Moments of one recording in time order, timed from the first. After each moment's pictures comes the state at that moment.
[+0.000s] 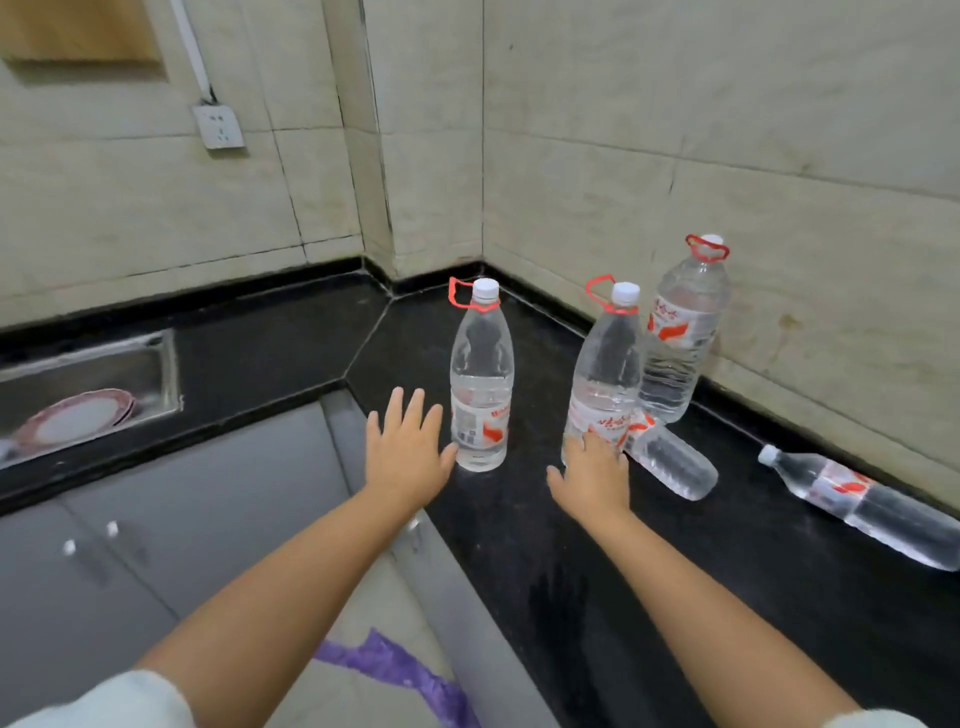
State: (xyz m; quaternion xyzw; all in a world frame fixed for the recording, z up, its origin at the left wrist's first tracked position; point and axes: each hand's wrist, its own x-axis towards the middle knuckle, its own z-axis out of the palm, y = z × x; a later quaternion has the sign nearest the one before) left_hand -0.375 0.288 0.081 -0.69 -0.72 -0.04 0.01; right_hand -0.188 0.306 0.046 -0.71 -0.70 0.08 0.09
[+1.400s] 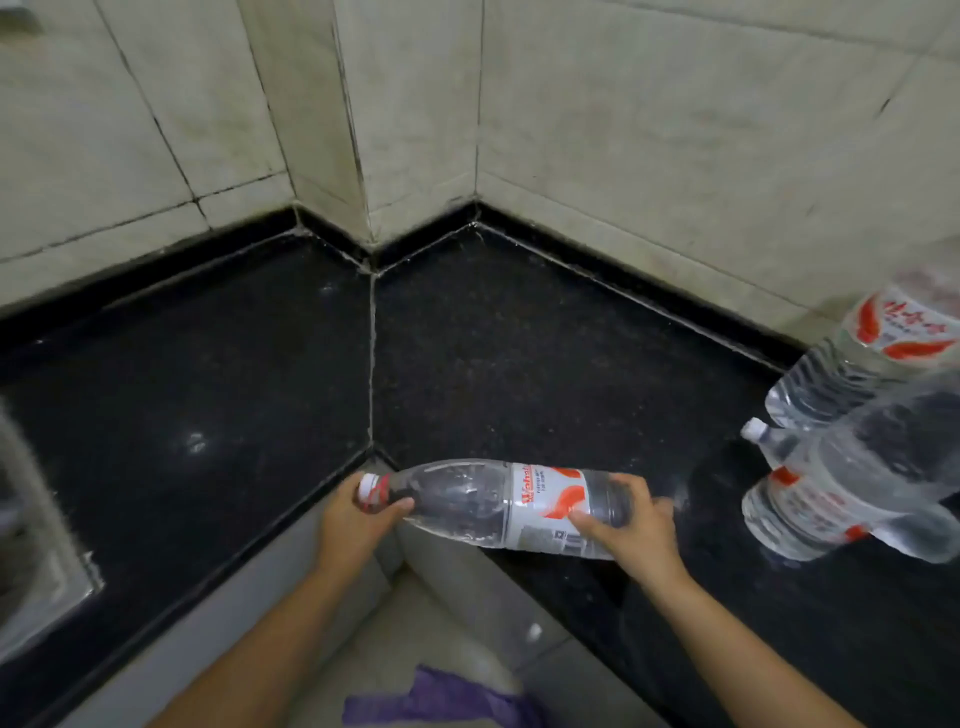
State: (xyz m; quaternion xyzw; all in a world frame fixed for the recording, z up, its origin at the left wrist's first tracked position) left_hand -0.645 0.551 -0.051 -0.49 -0.66 -0.38 -0.43; right_hand -0.385 0.481 -0.013 -0.80 -0.40 0.35 0.28
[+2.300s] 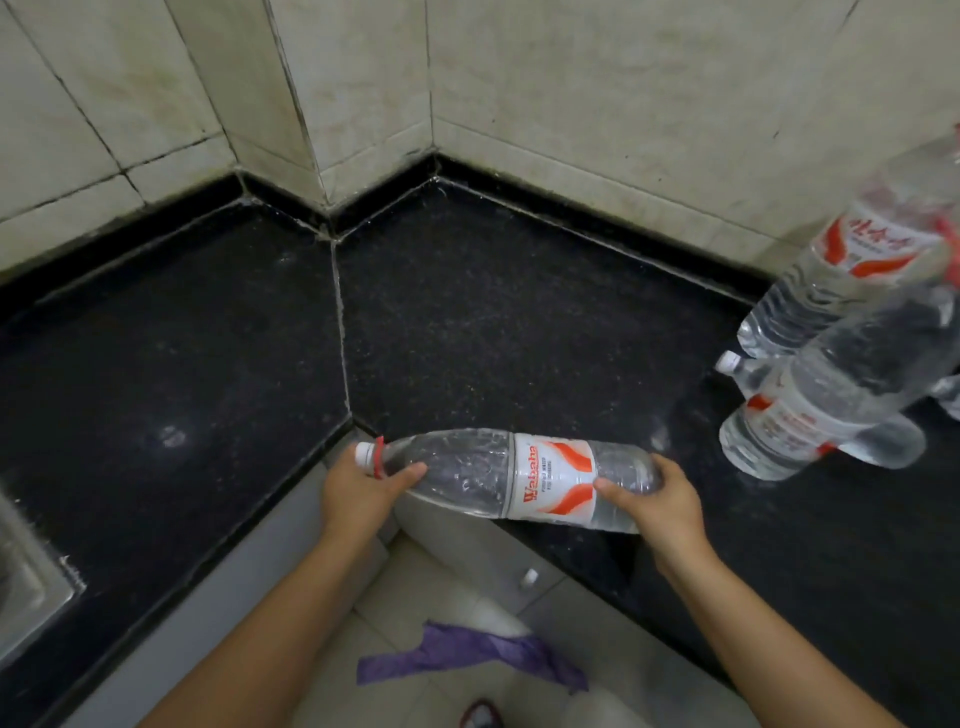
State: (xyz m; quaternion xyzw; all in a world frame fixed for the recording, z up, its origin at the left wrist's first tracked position) left_hand -0.621 0.539 -0.024 -0.50 -0.67 -0.33 -0.44; right_hand -0.378 0.448 -0.016 -0.81 -0.24 0.34 0.41
